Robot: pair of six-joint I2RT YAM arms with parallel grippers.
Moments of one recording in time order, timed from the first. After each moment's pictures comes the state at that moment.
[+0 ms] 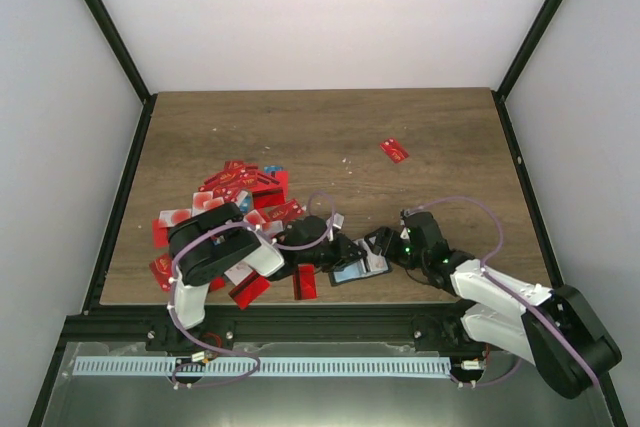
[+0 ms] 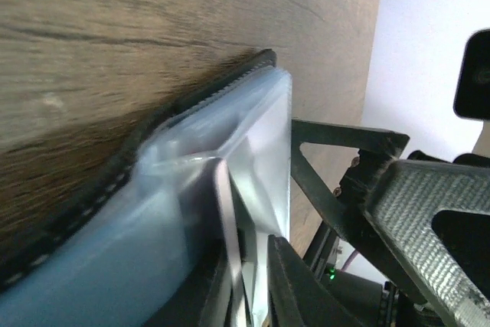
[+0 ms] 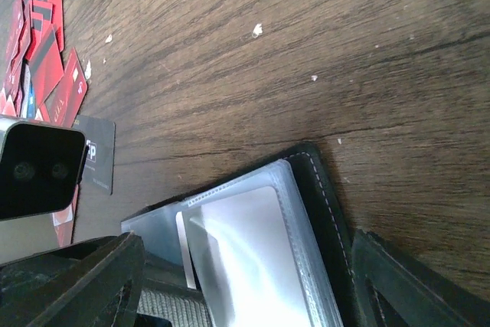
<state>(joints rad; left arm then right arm) -0.98 1.96 0.64 0.85 0.39 -1.36 0.54 1.04 0.23 0.06 -0.23 0.90</state>
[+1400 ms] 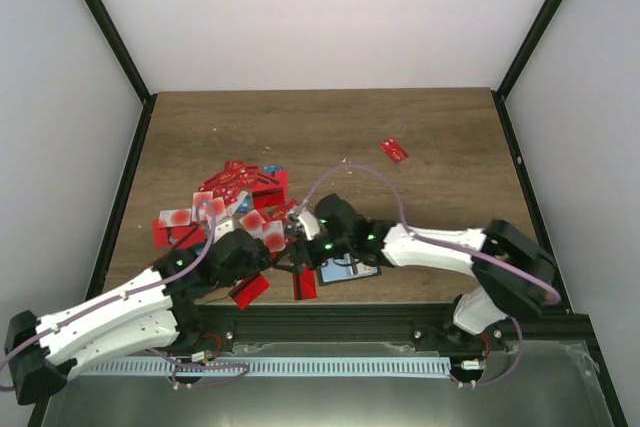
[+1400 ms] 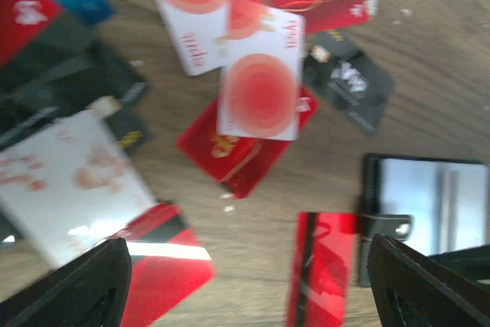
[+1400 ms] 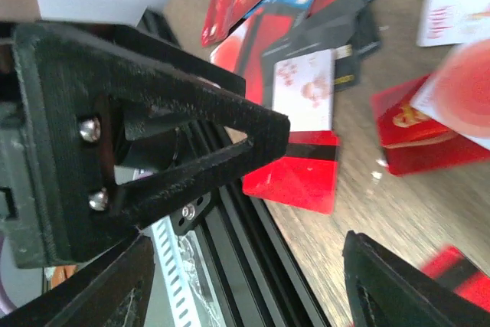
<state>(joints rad) -0.98 0.81 0.55 -0.73 -0.27 -1.22 1.01 1.45 0.77 0.07 -0.51 0.60</state>
